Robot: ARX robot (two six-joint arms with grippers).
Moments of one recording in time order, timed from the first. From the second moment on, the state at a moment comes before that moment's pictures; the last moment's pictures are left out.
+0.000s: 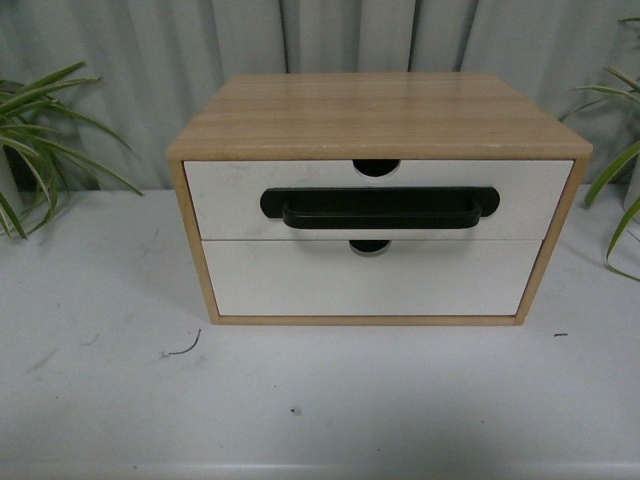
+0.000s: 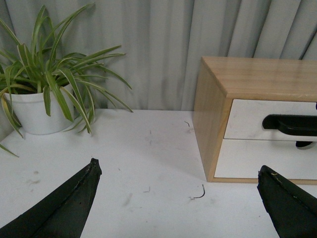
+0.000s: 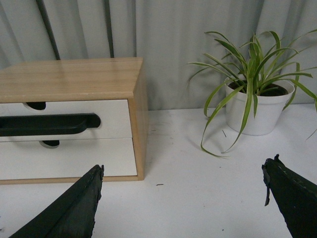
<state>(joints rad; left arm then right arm) 0.00 0.01 0.01 0.00 0.00 -0.01 0.00 0.00 0.01 0.00 0.00 0.00</state>
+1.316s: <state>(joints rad) -0.05 0.30 0.11 -0.05 -0.30 -0.21 0.00 0.44 0.15 0.11 -0.09 0.18</state>
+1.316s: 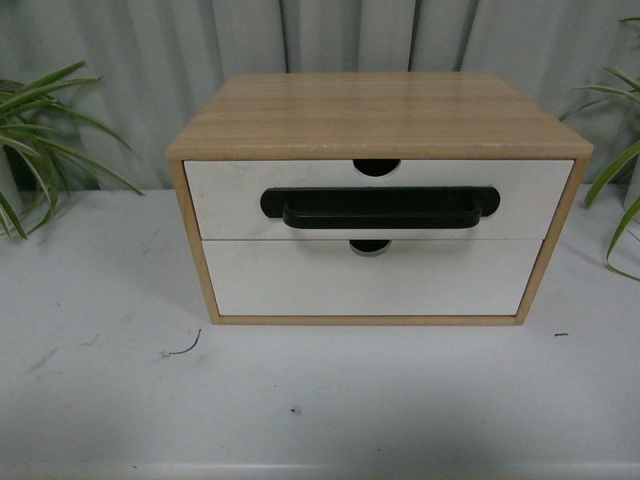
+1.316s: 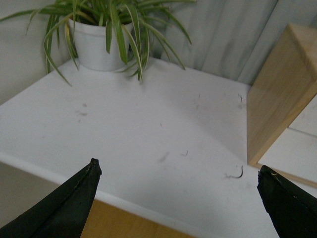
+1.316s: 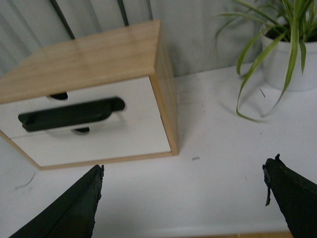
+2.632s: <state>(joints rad) -0.29 1.52 1.07 -0.26 0.42 0.75 0.17 1.54 1.03 0.00 -0.43 -1.30</state>
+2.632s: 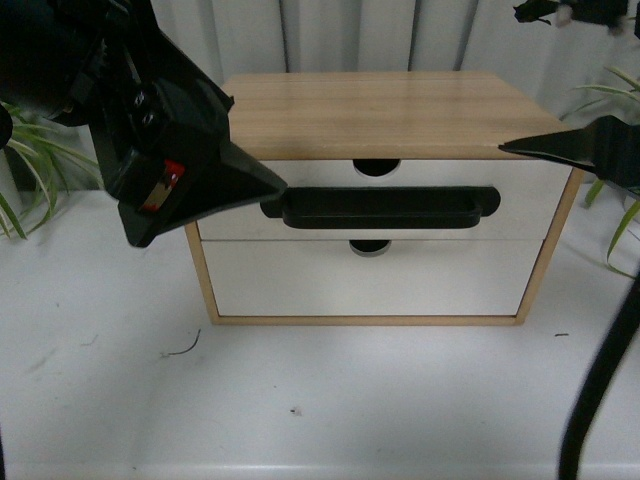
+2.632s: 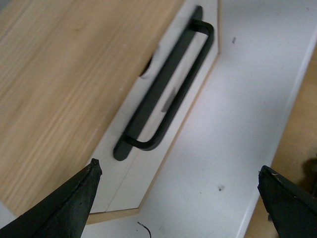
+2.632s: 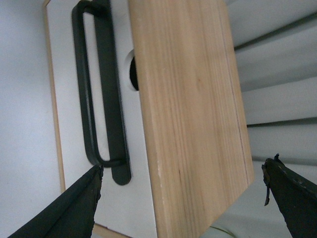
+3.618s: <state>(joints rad) -0.42 1.82 1.21 -0.23 0.34 0.86 0.18 1.72 0.98 -0.06 -0.44 -1.74</state>
